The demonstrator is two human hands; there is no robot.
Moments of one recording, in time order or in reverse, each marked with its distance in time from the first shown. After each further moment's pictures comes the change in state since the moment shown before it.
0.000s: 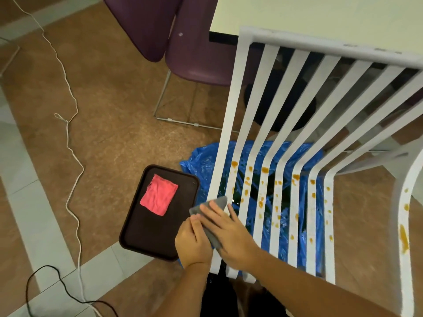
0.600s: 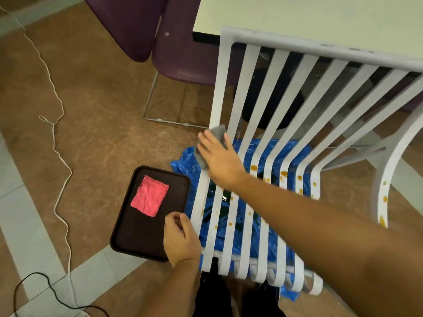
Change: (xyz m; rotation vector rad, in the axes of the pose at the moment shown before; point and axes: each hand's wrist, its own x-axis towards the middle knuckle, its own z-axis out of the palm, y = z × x) left_hand -0.001 0.008 -0.001 0.057 0.016 -0.103; right_hand 0.116 0.052 -0.109 -0.476 0.135 0.118
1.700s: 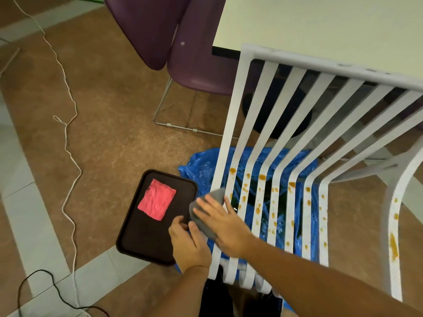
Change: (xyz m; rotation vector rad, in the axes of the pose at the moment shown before) left_hand 0.003 0.005 -0.005 -0.006 0.038 0.064; right_hand -0.101 -0.061 0.048 0.344 -0.152 -0.205
